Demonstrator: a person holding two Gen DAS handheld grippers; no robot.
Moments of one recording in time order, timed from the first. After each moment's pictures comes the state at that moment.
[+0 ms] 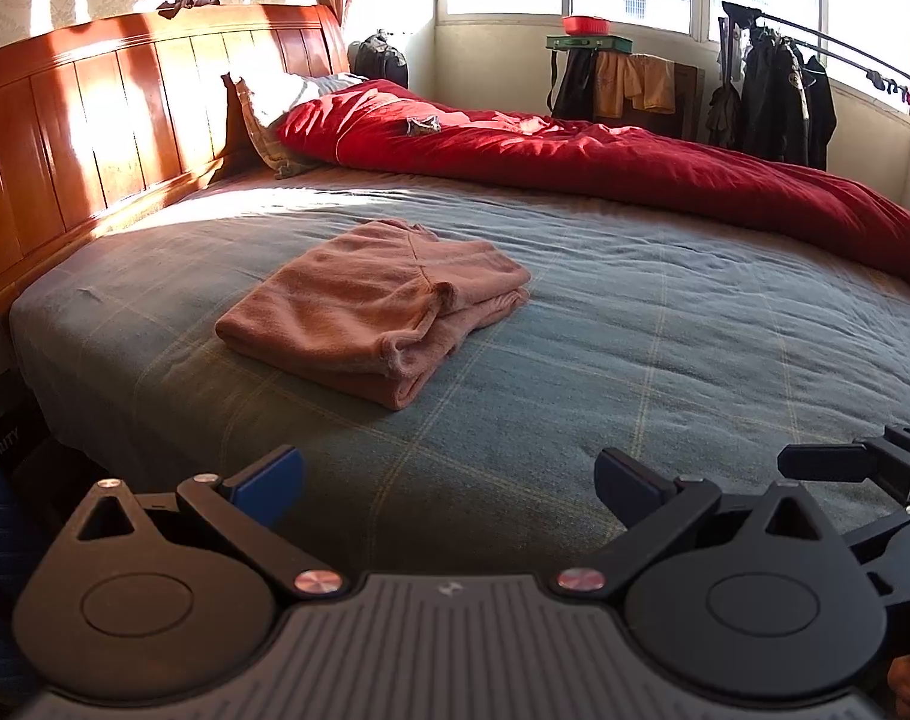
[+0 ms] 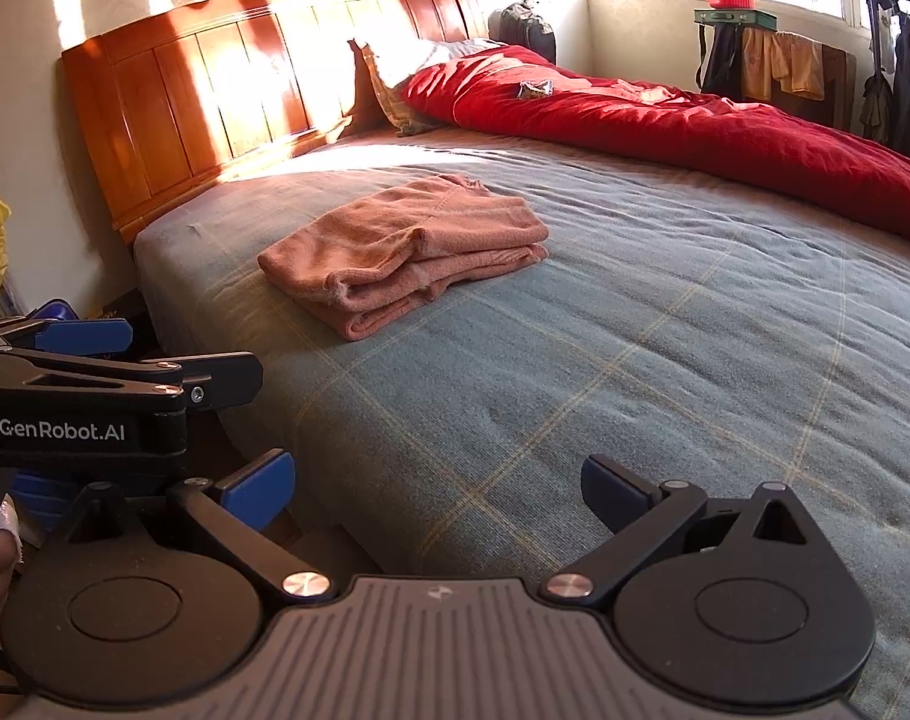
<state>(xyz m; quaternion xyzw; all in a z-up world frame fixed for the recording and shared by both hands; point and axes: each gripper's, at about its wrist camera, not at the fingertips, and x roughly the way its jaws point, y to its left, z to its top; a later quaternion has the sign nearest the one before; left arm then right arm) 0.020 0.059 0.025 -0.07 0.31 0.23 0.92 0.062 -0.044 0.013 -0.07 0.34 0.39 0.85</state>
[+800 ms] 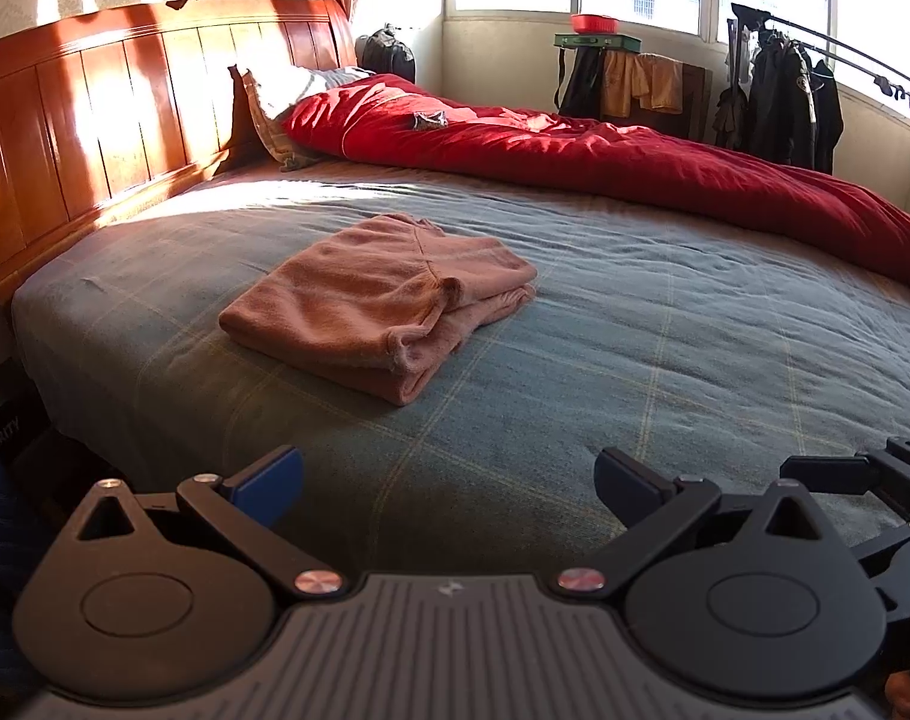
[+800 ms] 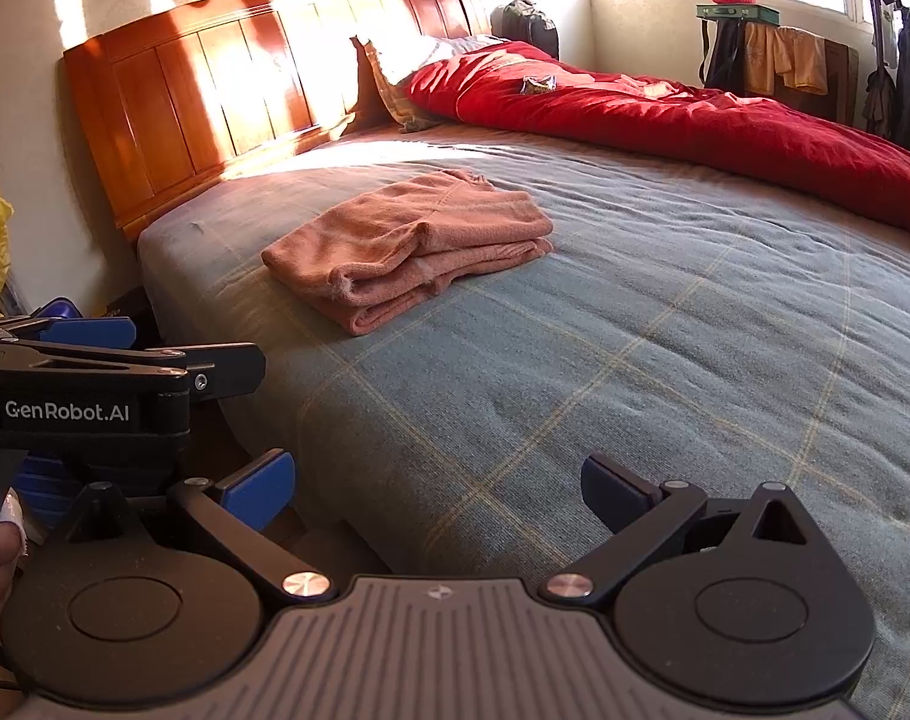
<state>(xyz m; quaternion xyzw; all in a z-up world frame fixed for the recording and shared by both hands) 0.021 0.063 0.024 -0.08 0.32 0.23 0.92 0.061 -0.043 0.009 -0.07 0.35 0.40 0.85</state>
